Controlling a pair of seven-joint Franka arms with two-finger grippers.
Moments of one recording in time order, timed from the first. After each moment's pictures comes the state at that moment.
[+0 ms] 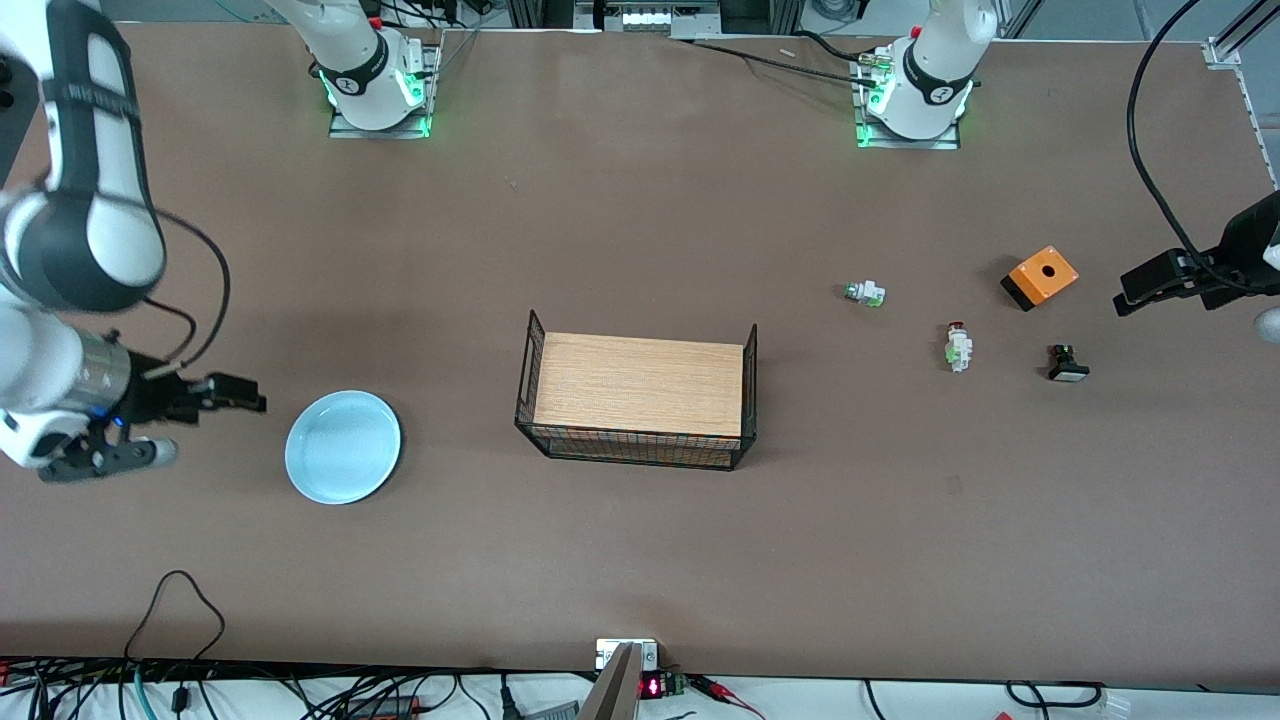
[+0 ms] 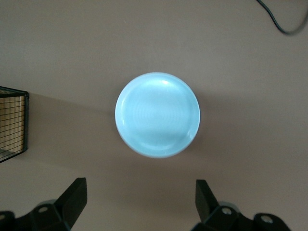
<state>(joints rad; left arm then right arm) 0.06 0.14 -0.01 -1.46 -0.02 1.61 -0.05 -0.02 0.46 0.03 -1.33 0.08 1.71 -0.08</state>
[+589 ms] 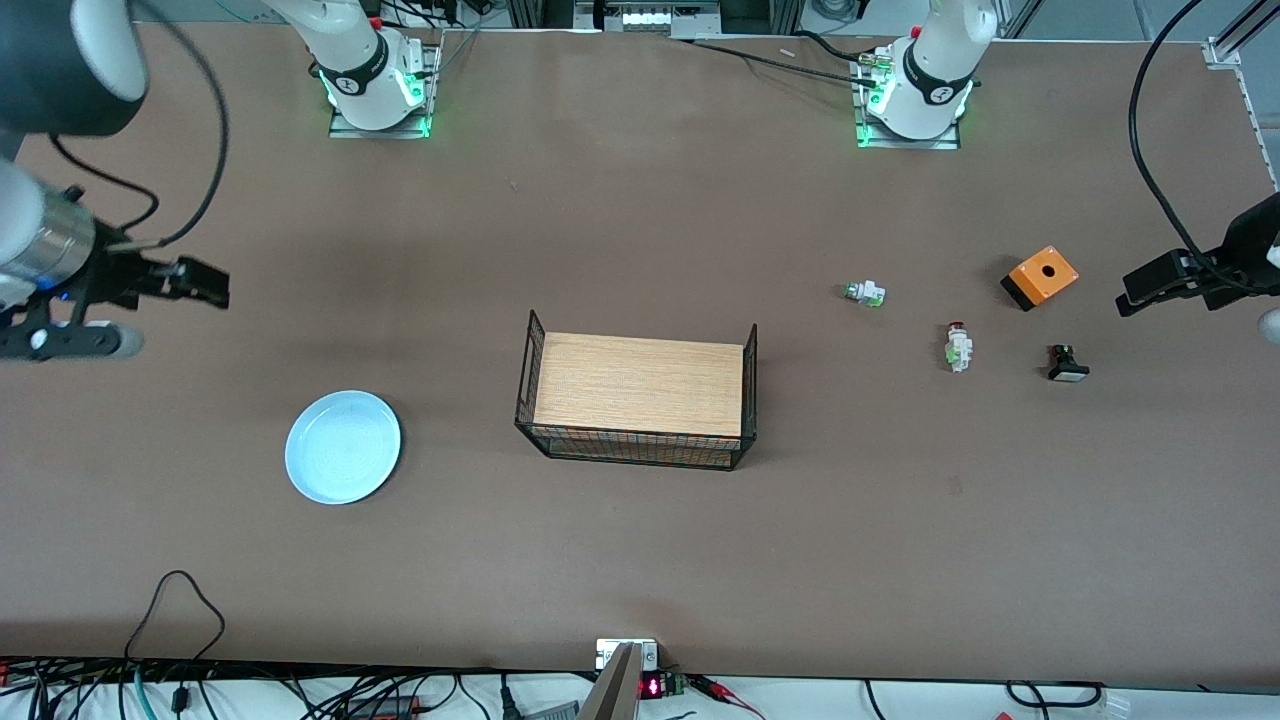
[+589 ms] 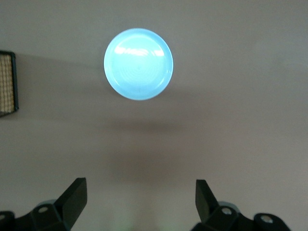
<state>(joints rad) 0.06 0.14 -0.01 -1.46 -0.02 1.61 -0.05 0.11 0.26 0.04 -1.31 -0.12 1.41 0.07</state>
